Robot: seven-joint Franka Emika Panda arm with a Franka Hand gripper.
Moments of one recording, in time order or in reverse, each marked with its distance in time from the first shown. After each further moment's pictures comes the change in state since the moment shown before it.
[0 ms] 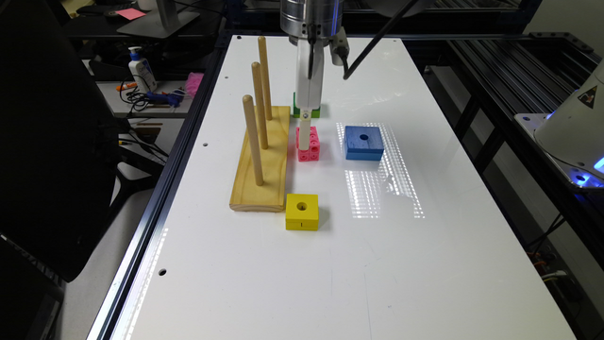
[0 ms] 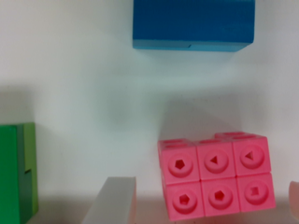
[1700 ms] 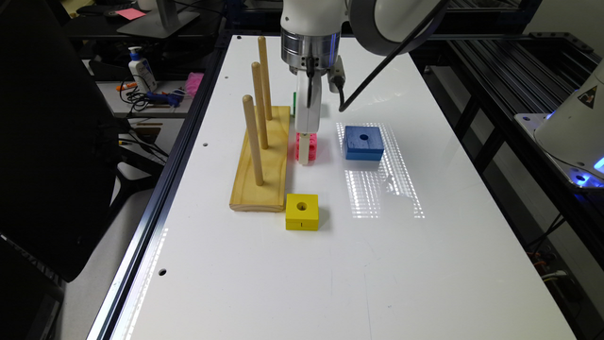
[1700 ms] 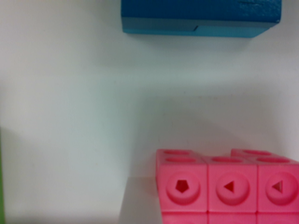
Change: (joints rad) arm 0.001 0.057 0.003 0.010 -0.002 0.056 0.000
